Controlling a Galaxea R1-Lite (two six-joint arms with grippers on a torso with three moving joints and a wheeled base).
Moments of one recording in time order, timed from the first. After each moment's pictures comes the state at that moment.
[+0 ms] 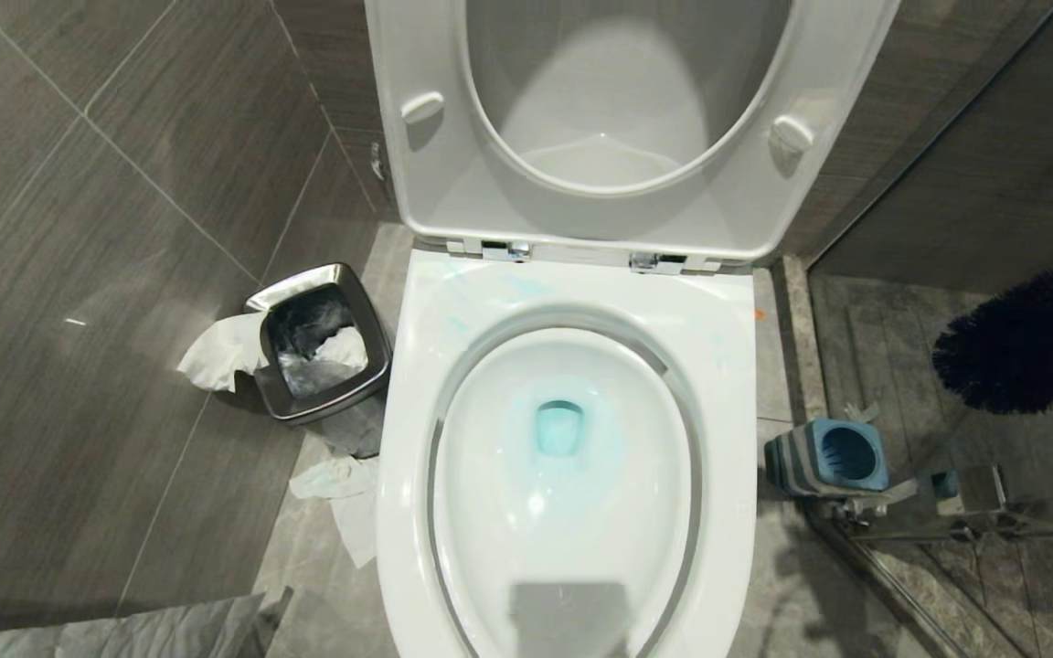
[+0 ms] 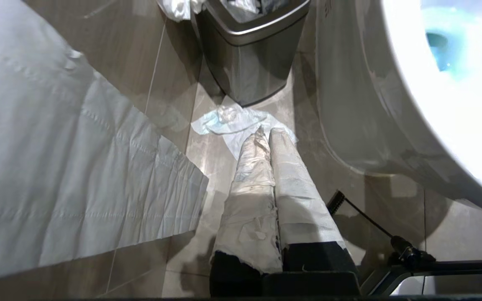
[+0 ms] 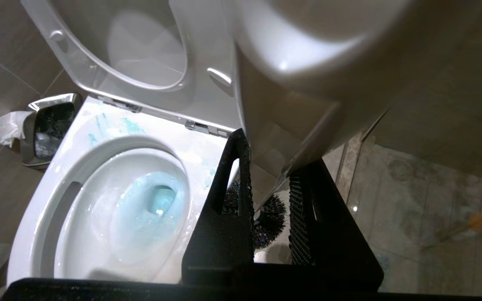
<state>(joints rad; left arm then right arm) 0.00 0.00 0.00 0.01 0.00 0.00 -0.30 0.80 -1.38 0.39 0.50 0.05</state>
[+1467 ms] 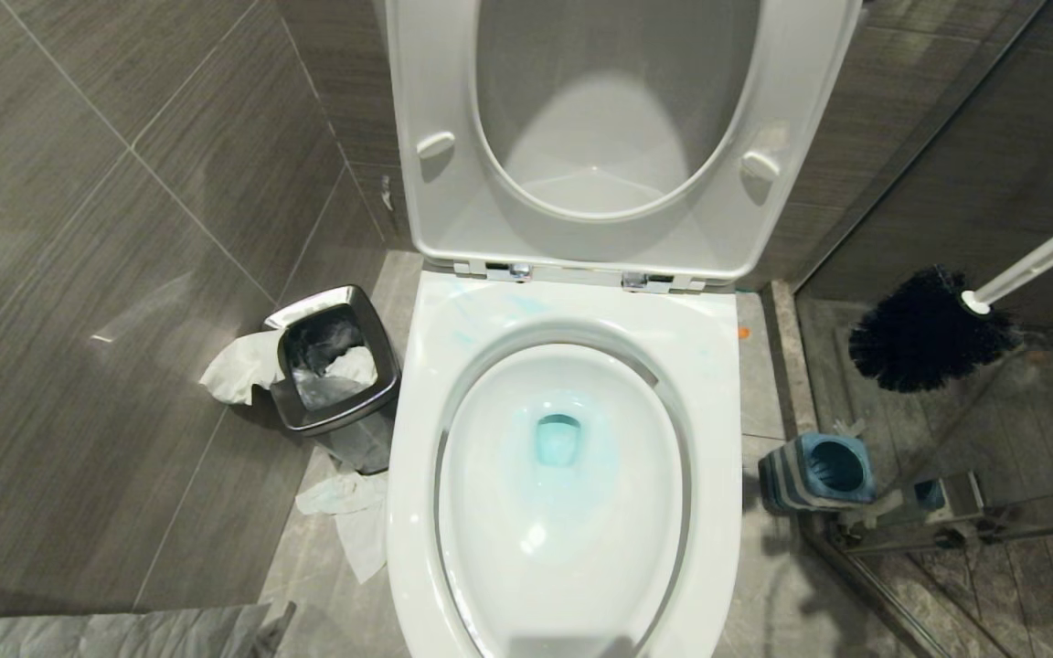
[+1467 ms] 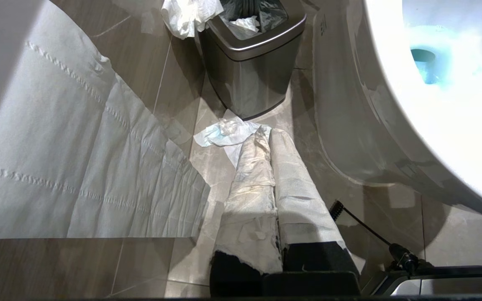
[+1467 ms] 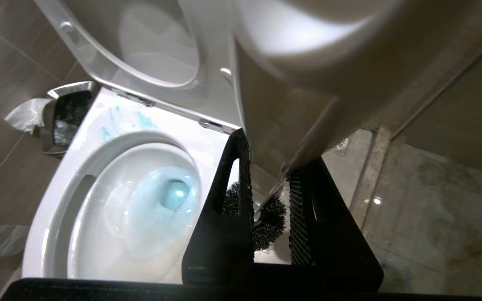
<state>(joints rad) 0.00 0.00 0.00 0.01 0.00 0.00 0.03 1.07 -1.48 0.38 0.26 0.00</state>
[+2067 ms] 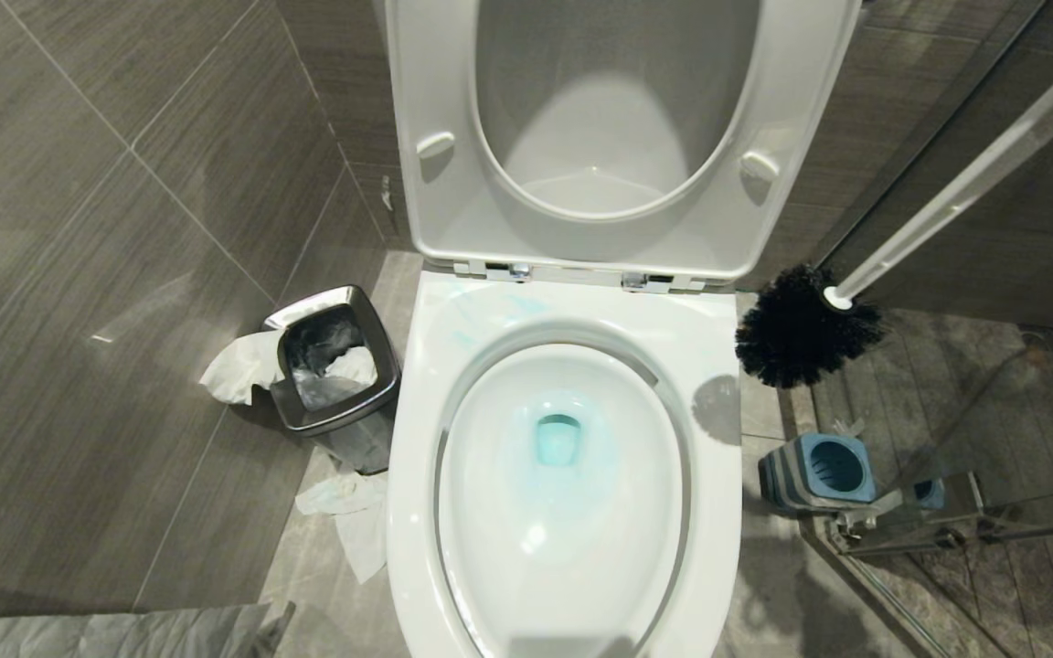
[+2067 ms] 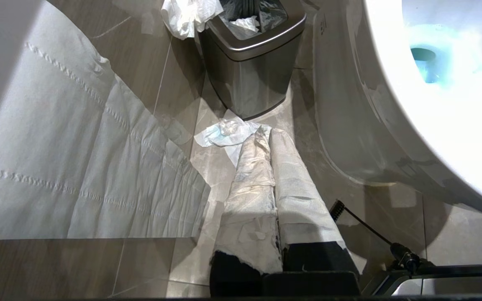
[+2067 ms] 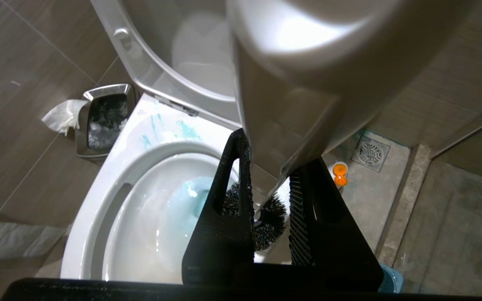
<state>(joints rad) 0.00 0.00 0.00 0.01 0.00 0.01 0.75 1.20 -1.51 0.29 -0.40 -0.03</state>
